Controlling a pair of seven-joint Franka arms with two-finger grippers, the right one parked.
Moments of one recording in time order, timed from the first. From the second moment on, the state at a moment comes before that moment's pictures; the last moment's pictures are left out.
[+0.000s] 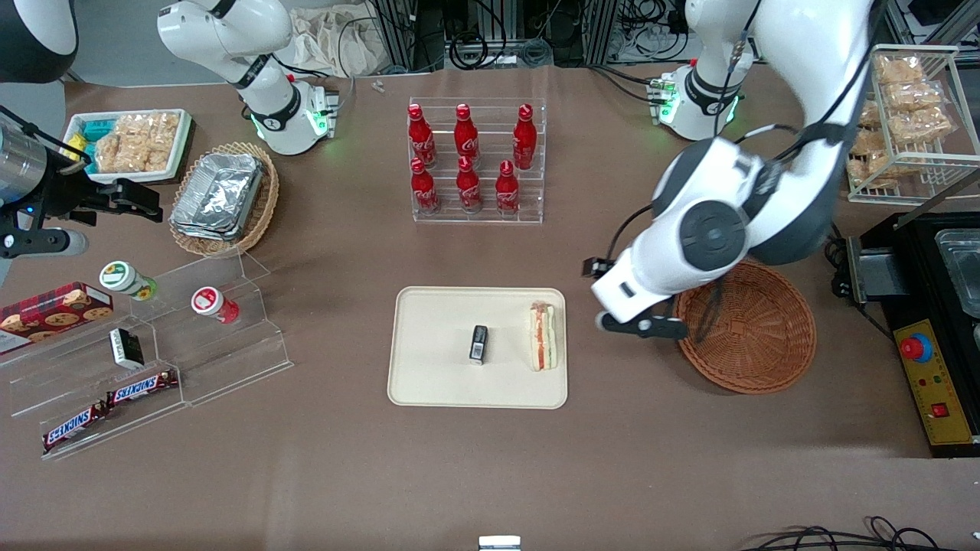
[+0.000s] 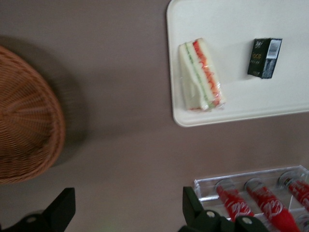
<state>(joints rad) -0.09 0.40 -0.41 -1.46 0.01 1.65 -0.33</state>
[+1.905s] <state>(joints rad) 0.21 0.22 -0.37 -1.45 0.12 1.53 -0.22</state>
